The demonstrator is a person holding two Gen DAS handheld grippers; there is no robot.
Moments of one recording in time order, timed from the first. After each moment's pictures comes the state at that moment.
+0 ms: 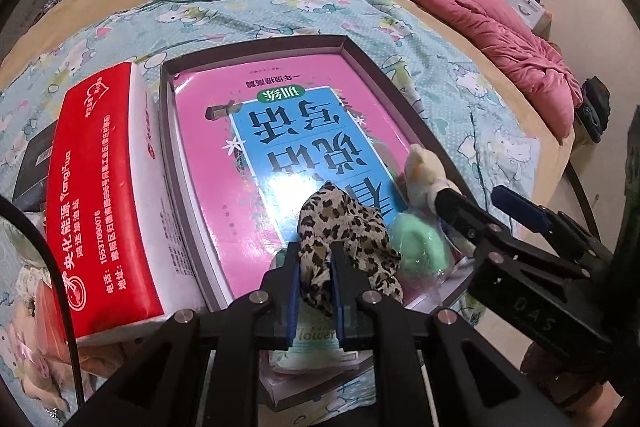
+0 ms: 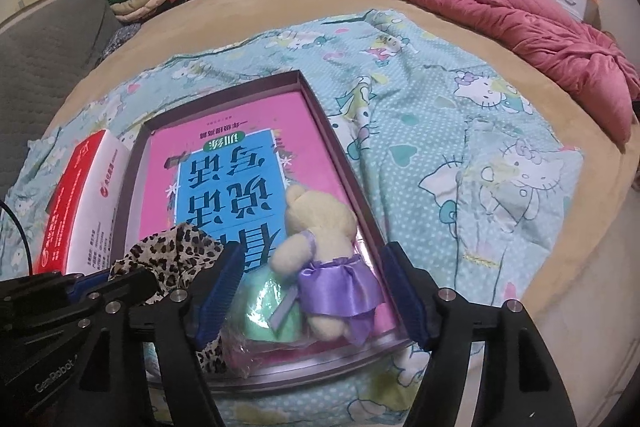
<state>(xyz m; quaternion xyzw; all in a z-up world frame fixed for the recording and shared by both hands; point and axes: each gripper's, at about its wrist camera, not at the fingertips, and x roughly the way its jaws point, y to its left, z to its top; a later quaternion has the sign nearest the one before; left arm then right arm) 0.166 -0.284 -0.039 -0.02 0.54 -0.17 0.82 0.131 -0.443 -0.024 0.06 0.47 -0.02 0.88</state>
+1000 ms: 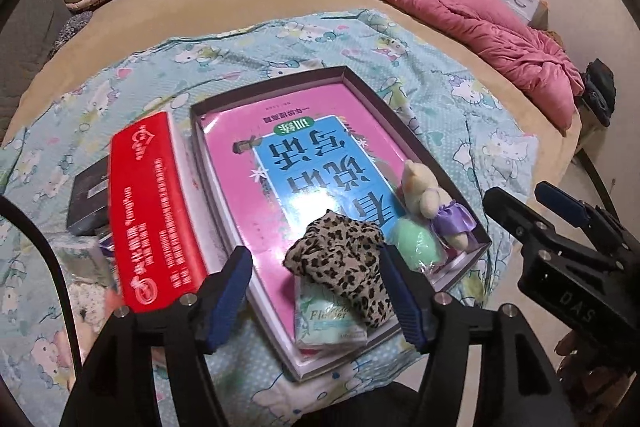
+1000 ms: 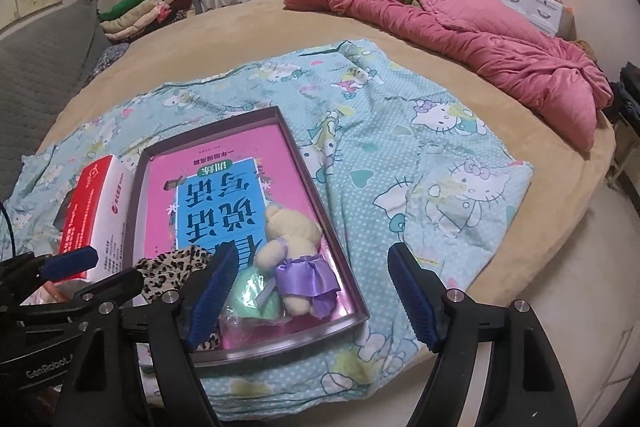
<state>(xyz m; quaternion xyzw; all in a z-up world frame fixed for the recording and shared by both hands) 0.143 -0.278 0.009 0.03 0.51 -0.15 0.85 0.097 -0.449 0.025 0.05 0.44 -0.05 0.90</state>
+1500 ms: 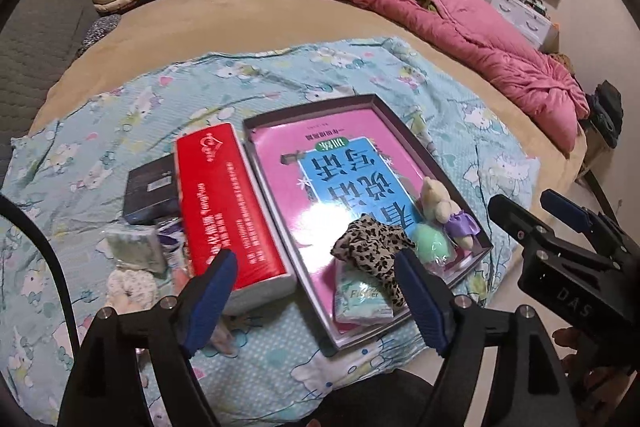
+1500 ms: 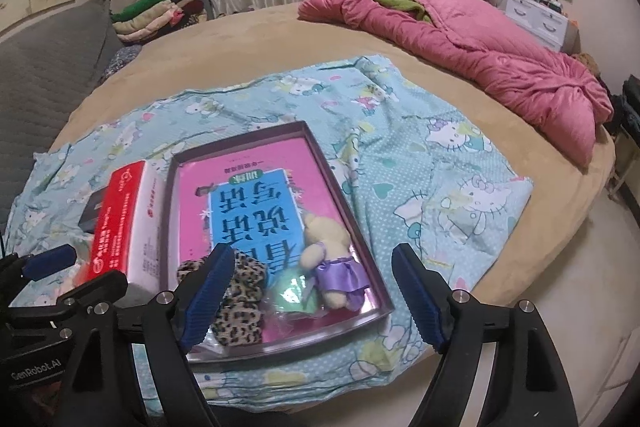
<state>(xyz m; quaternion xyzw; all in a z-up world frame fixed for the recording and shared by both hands) 0.118 -0.233 0.048 0.02 0.48 -0.12 0.87 0.086 -0.414 0.059 0.03 0.42 -0.04 0.90</state>
